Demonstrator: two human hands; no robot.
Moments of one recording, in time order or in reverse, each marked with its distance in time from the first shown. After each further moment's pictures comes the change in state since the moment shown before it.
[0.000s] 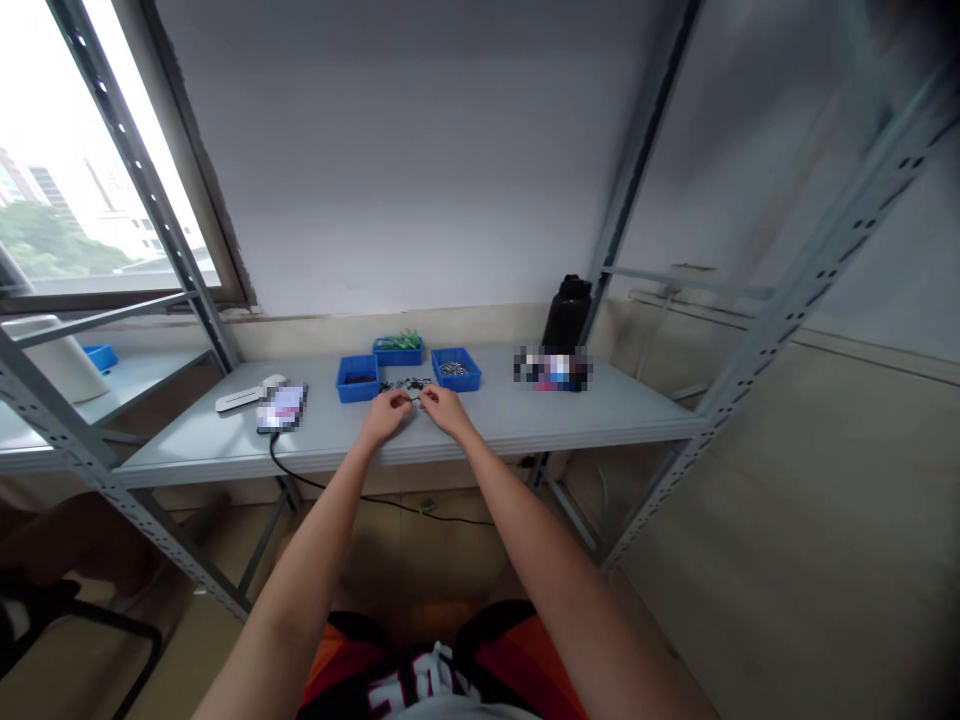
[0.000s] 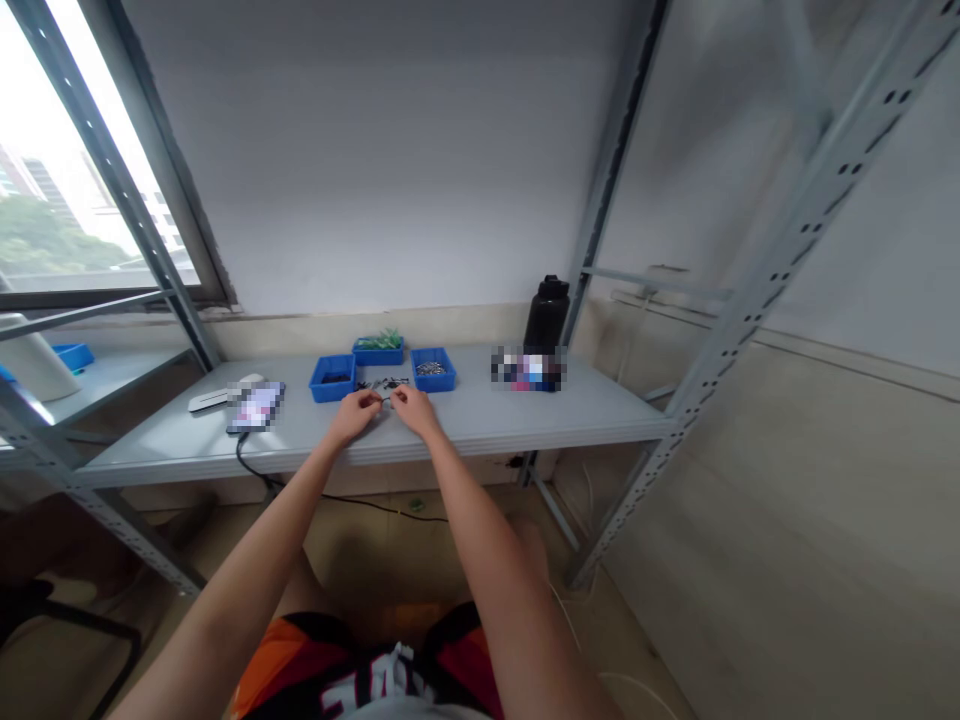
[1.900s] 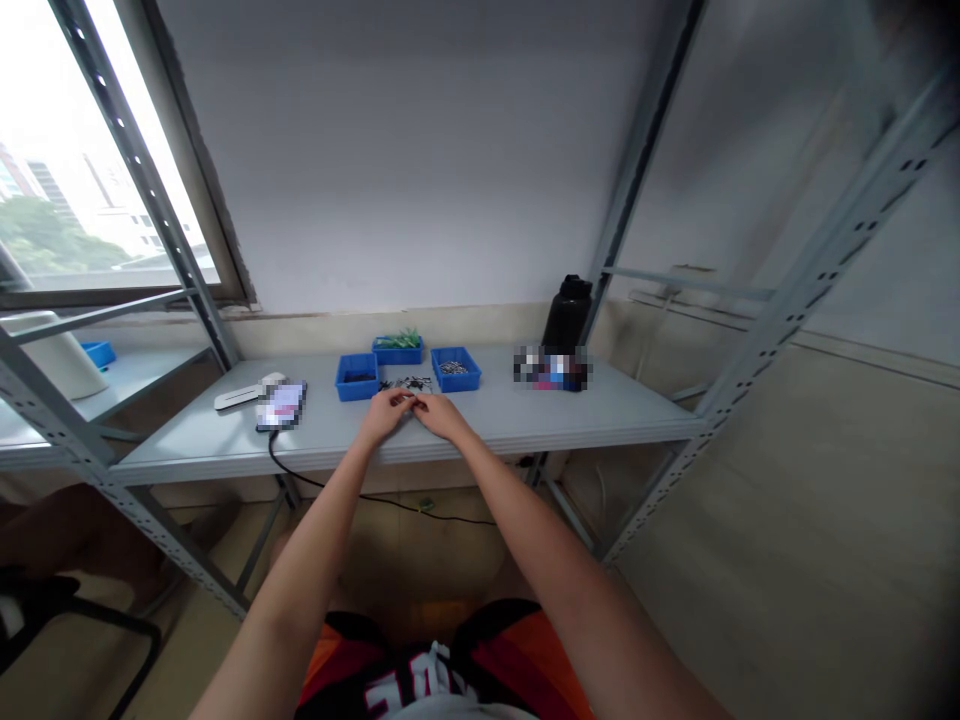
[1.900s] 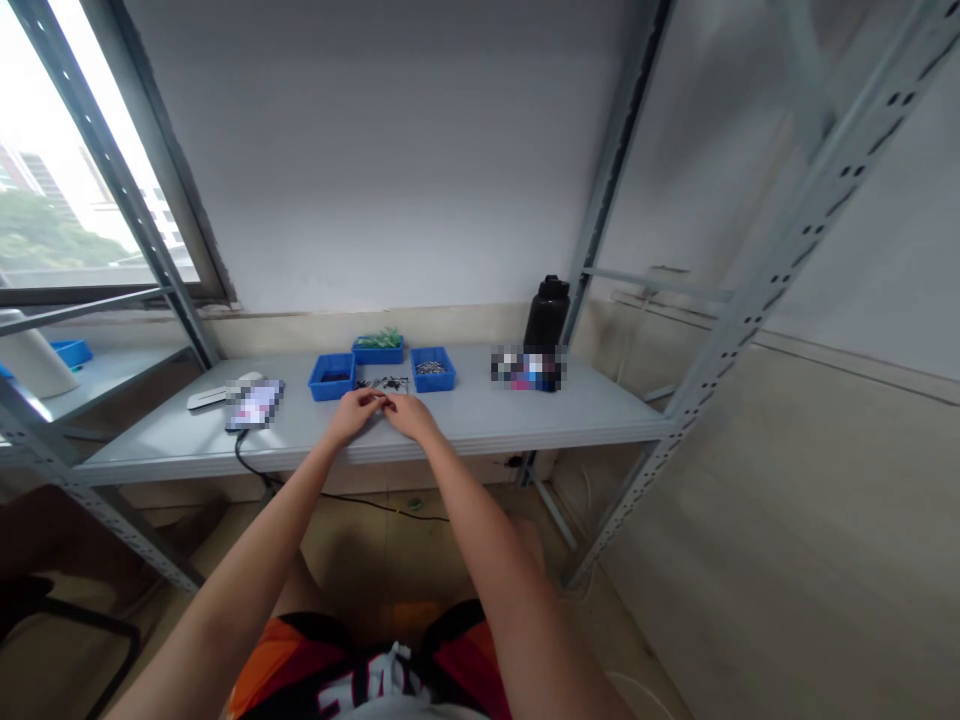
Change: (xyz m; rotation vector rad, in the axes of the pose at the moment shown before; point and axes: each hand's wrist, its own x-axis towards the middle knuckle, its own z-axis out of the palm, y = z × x) left_hand 0.000 0.005 -0.003 -0.056 -0.004 0.020; right_hand -0.006 -0.010 0.001 -0.334 -0.179 -0.129
